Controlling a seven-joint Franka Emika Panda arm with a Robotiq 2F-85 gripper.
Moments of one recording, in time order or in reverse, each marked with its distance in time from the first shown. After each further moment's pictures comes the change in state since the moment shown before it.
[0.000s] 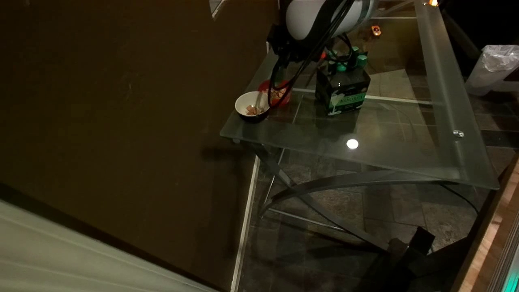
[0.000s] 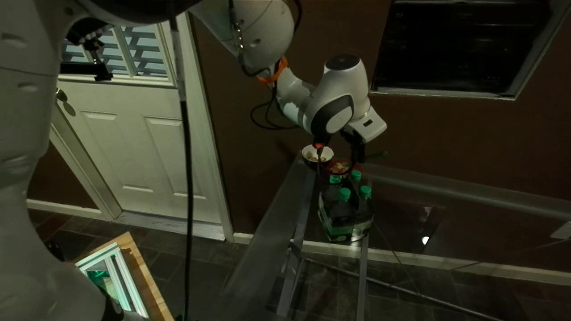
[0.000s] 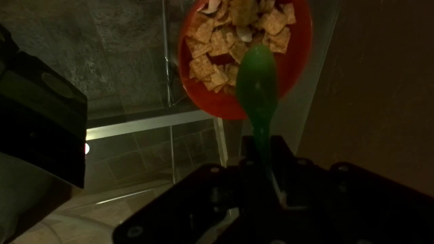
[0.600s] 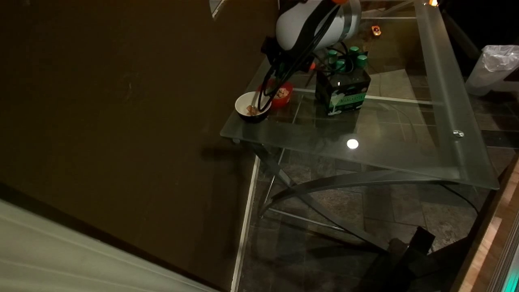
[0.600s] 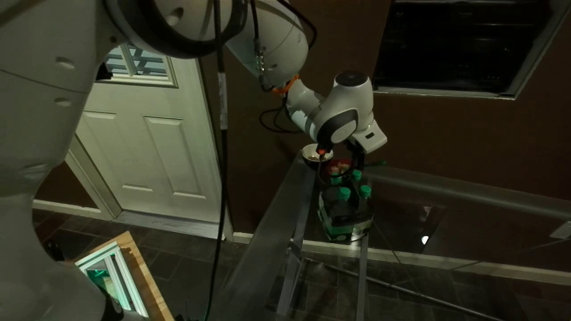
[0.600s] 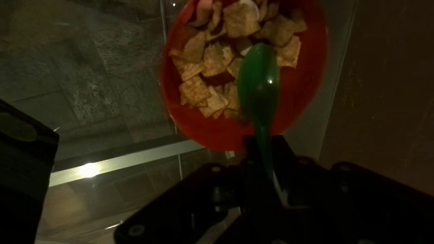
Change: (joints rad) arm -0.059 0.129 0.064 0.126 0.058 -0.032 0.001
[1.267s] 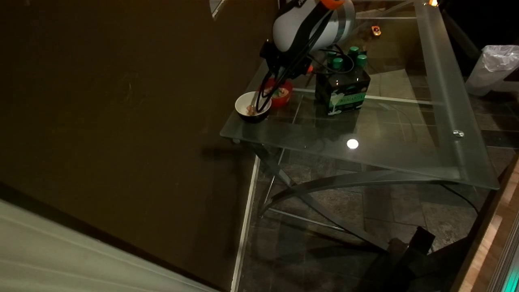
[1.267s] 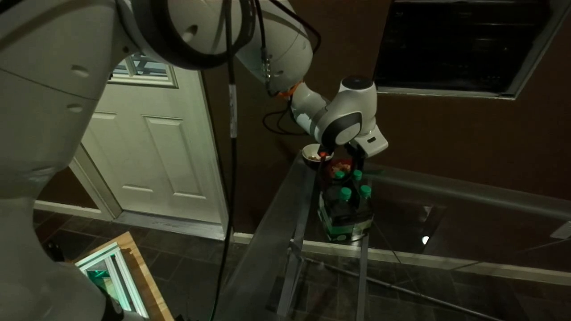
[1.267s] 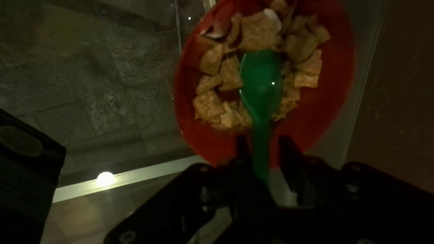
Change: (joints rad) arm -0.004 0.048 -0.006 0.065 0.001 -0.090 0.014
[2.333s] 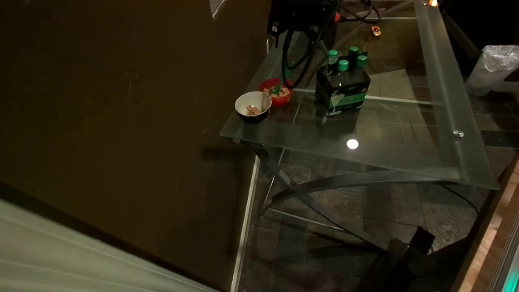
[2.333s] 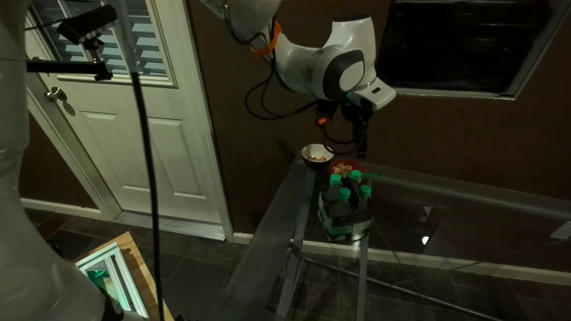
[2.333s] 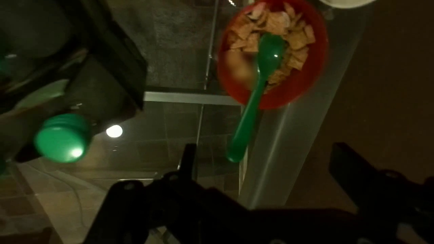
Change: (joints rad) arm 0.124 -0.304 -0.134 -0.144 -0.249 -0.233 -0.018
